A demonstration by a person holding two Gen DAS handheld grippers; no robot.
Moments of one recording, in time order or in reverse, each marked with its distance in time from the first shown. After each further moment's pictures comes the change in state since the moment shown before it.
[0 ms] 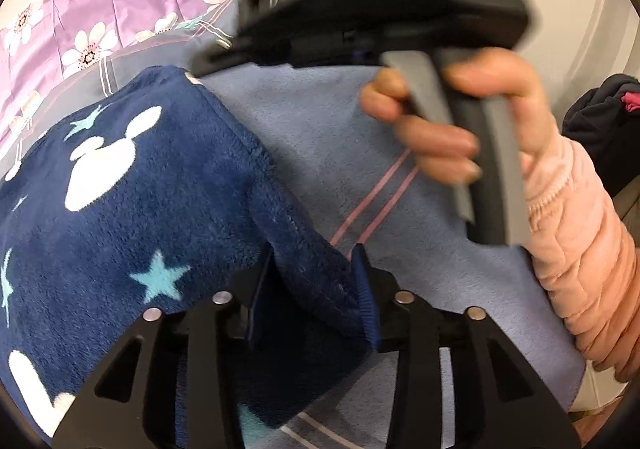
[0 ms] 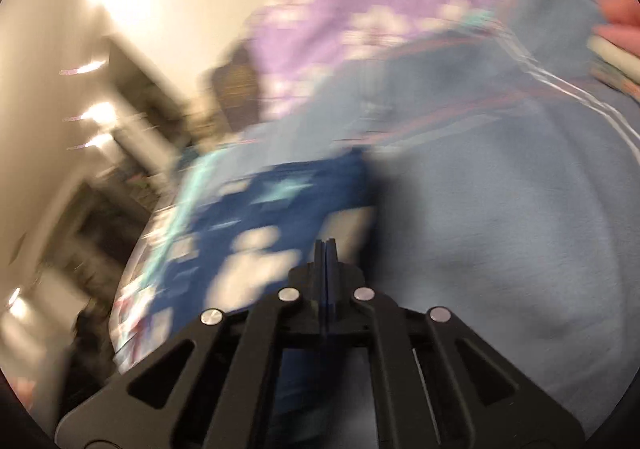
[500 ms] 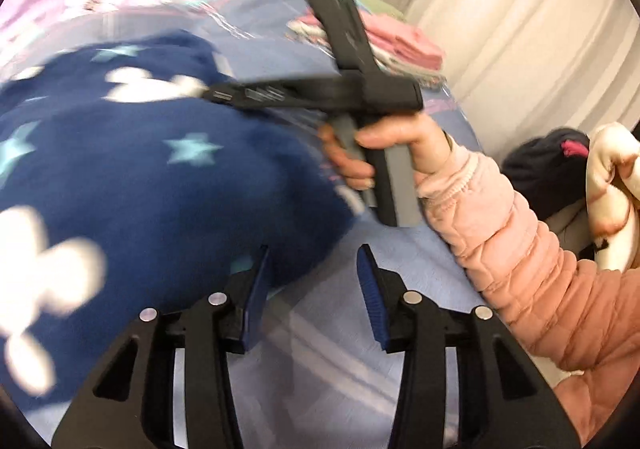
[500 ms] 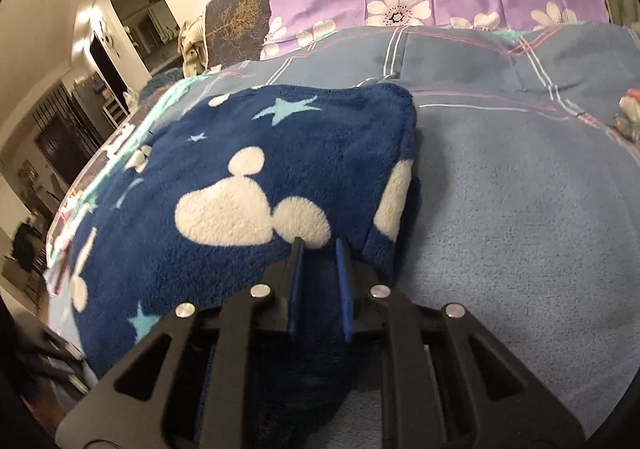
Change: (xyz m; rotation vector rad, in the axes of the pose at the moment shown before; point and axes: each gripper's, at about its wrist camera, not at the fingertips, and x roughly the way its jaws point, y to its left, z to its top) left arm -0.073 0.035 -0.071 -0.190 -0.079 -0.200; right arm 0.058 0.004 -0.024 -0.202 0.144 -0.321
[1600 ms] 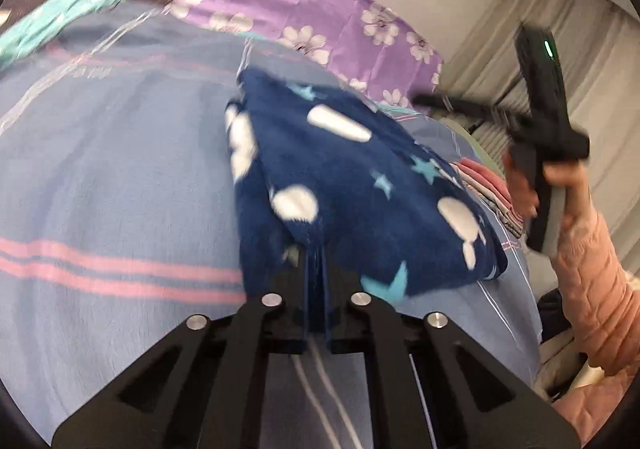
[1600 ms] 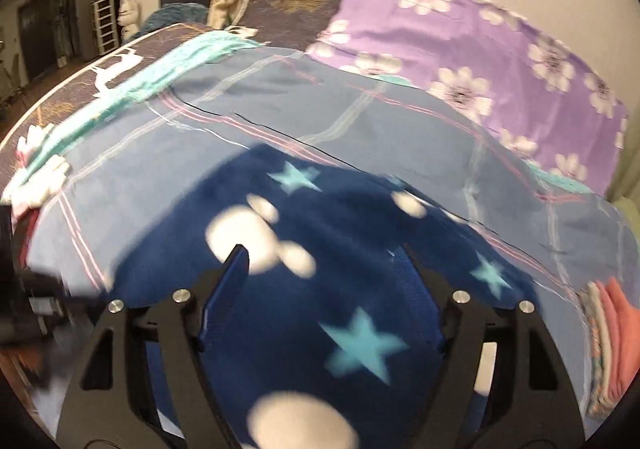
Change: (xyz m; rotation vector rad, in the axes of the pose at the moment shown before) left arm -0.178 0.226 -0.147 -0.459 -0.382 0.166; right arm 0.082 0.309 0.092 -0.380 0.072 -0.226
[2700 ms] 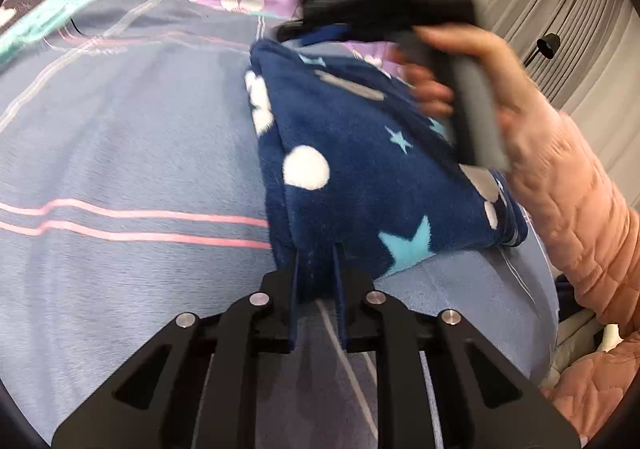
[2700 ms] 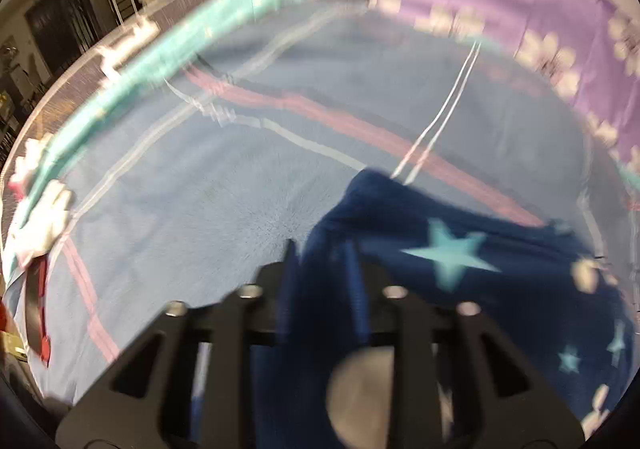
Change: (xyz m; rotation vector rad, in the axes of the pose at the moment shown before) left arm -0.013 0.000 -0.015 0.054 0.052 0.077; right arm 0.076 0.058 0.049 0.035 0.078 0.126
